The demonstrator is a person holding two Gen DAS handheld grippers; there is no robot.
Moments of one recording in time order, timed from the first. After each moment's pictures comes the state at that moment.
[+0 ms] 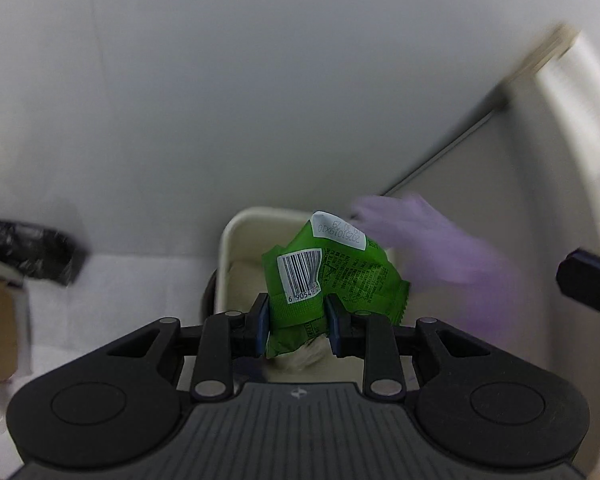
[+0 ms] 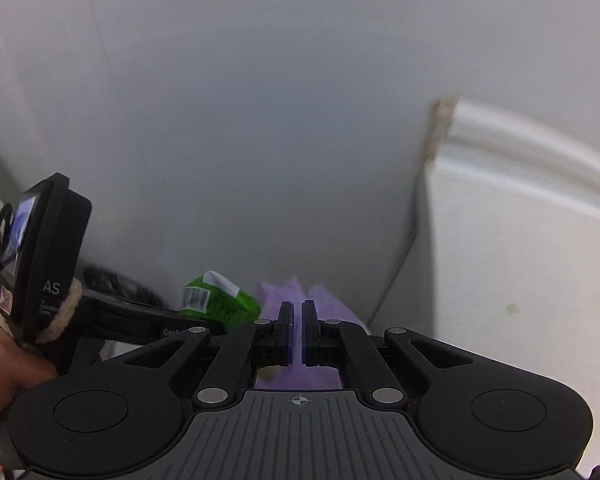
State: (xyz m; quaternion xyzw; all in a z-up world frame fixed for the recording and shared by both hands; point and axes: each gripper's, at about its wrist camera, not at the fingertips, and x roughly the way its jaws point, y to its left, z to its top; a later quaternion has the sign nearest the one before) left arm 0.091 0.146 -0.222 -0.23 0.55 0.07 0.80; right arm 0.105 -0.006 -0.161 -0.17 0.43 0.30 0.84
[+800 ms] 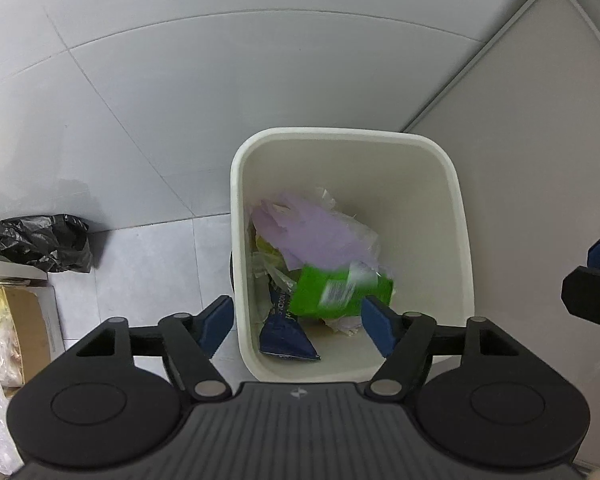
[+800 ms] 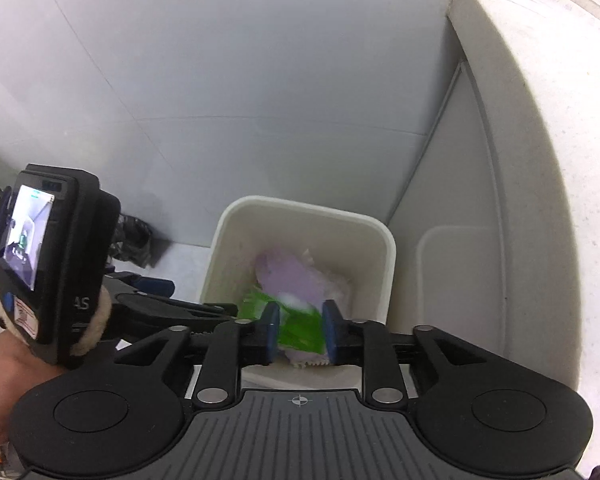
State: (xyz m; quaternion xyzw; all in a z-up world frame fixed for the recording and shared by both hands) left arm 0.099 0.125 -0.293 -0.15 0.62 0.07 0.77; right arm 0.129 0.002 -0.245 -0.16 0.54 0.27 0.78
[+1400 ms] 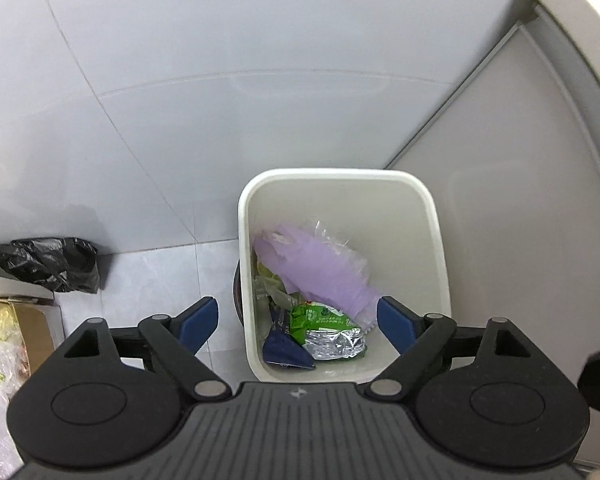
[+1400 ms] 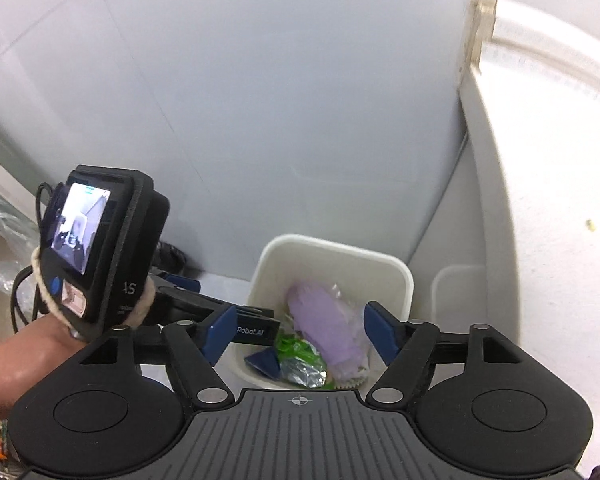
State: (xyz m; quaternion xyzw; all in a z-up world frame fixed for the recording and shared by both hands) left arm 0.092 0.127 -0.255 -0.15 0.59 0.07 0.79; right arm 0.101 -0.015 -0.189 -0.14 0.48 0.32 0.80
